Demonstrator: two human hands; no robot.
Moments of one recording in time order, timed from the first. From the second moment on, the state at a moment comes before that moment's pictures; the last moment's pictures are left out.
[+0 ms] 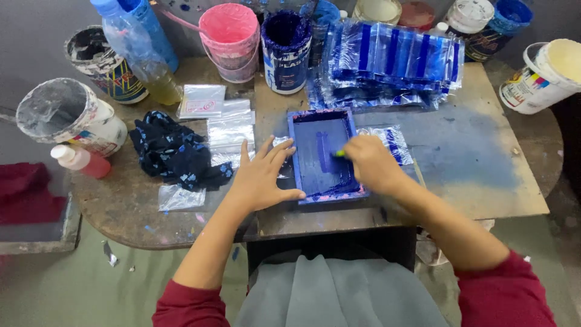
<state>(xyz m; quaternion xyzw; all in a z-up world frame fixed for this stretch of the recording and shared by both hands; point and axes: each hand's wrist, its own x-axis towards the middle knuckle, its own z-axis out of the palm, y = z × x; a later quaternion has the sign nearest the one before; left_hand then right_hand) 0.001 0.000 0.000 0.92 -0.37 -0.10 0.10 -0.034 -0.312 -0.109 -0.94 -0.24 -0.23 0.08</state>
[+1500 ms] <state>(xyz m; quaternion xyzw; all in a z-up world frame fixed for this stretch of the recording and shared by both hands) 0.001 0.004 -0.014 0.91 -0.37 -0.11 0.15 -0.041 -0.288 -0.057 -0.94 -0.19 -0.20 0.17</state>
